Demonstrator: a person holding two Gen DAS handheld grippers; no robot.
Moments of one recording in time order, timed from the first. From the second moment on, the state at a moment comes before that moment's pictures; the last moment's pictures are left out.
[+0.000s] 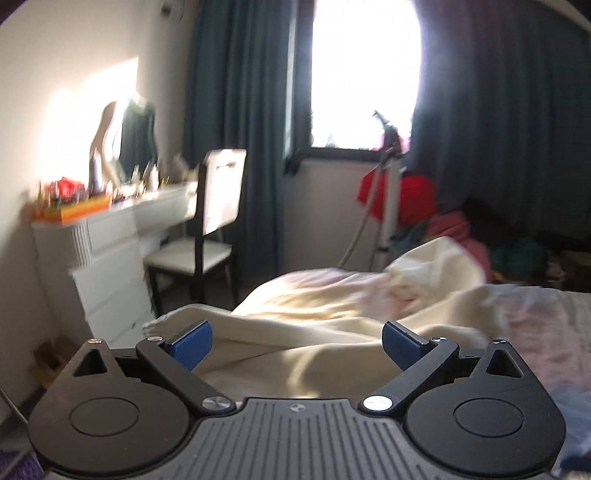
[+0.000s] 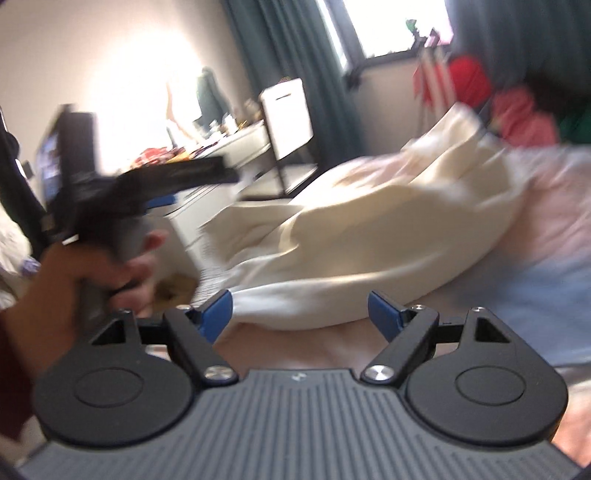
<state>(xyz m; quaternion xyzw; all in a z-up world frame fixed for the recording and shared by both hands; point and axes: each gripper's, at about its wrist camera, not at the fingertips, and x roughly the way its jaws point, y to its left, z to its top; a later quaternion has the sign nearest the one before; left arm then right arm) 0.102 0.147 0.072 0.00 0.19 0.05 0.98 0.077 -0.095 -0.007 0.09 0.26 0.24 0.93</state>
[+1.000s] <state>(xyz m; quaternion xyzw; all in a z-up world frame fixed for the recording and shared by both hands) 0.009 0.011 -0.037 0.02 0.20 -0.04 0.98 0.028 -0.246 -0.041 0.08 0.18 0.03 0.98</state>
